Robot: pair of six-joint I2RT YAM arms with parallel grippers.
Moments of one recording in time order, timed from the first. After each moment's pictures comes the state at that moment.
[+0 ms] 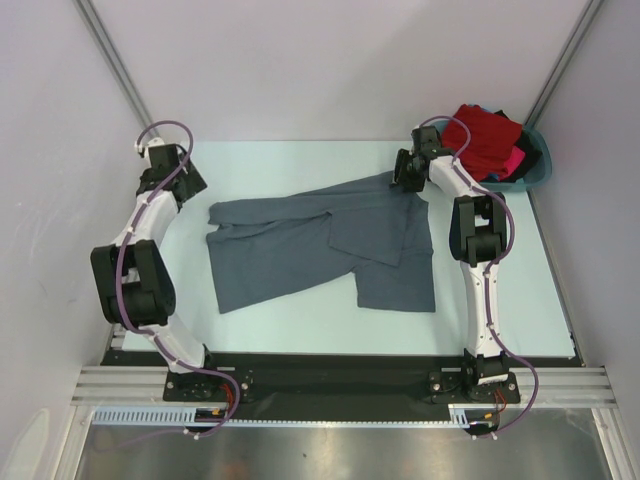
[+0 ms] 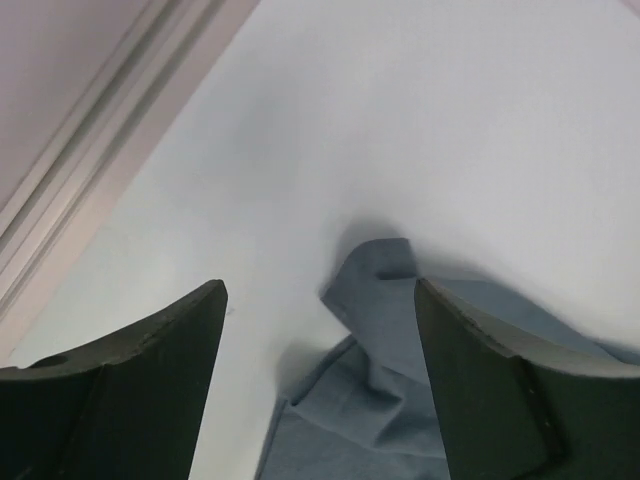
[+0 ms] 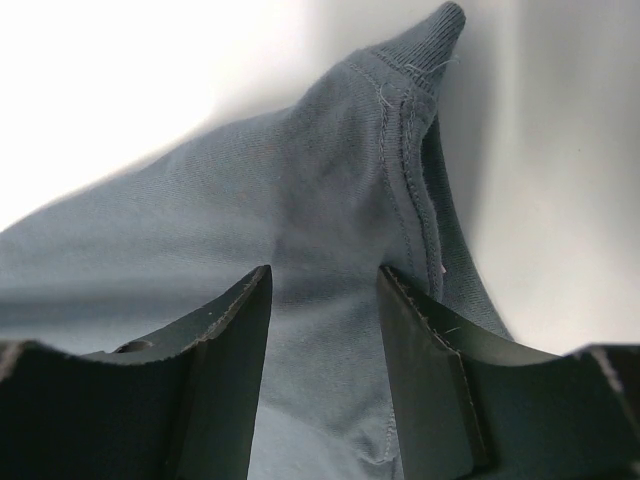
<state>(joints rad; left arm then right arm) 0.14 1.71 1.33 -0.29 -0.19 -0.38 0.15 2.46 2.11 -0.57 -0.13 0.37</state>
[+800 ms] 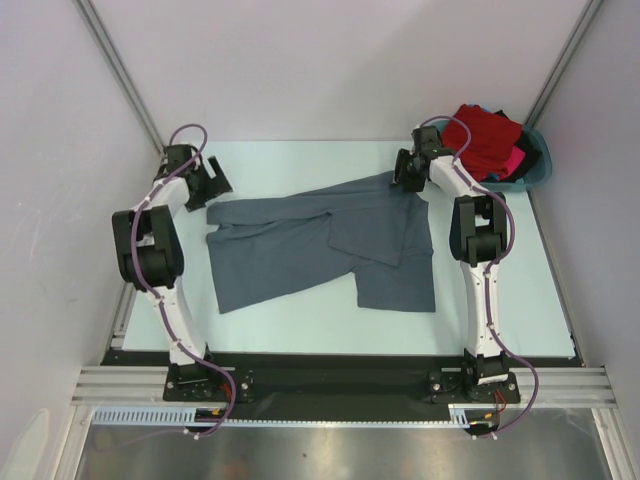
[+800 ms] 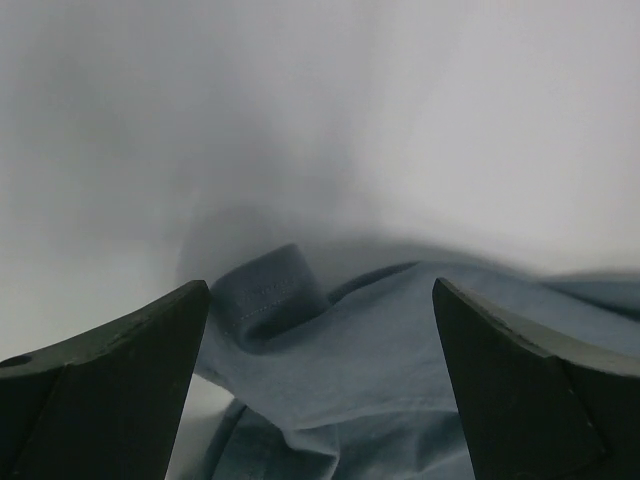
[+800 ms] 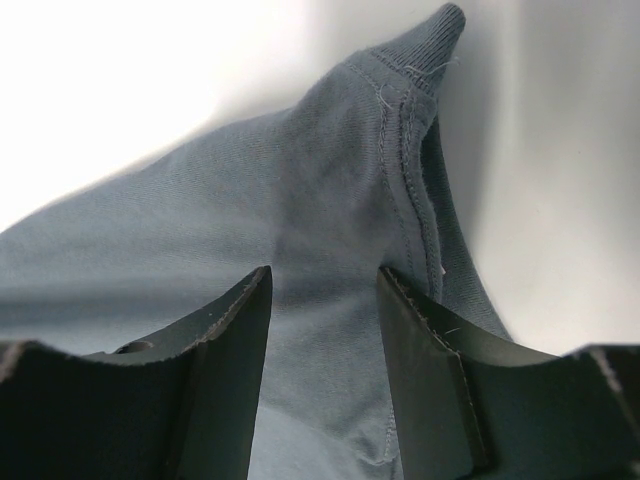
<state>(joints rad) 0.14 2.04 1.53 -0.32 0.11 -0.36 0.15 2.46 2.11 -0.57 -0.14 0.37</state>
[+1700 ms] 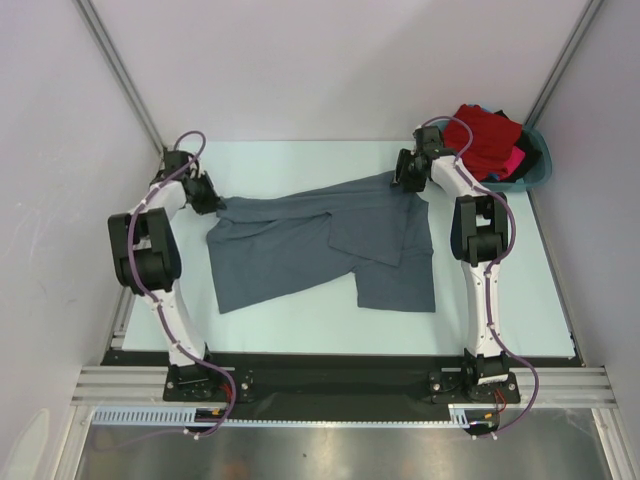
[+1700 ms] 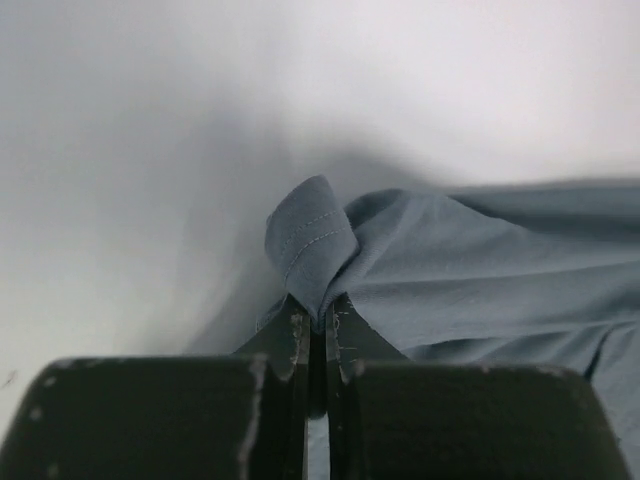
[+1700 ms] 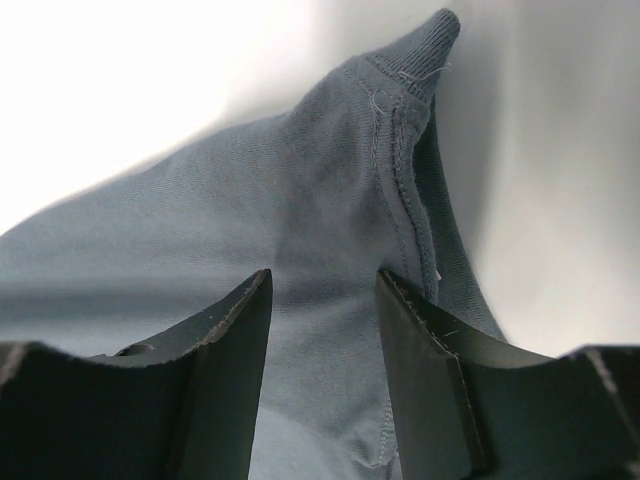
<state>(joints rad) 0.17 2.03 1.48 -0.41 0.28 -0.32 0.14 2.46 2.11 -0.57 -0.16 0.37</state>
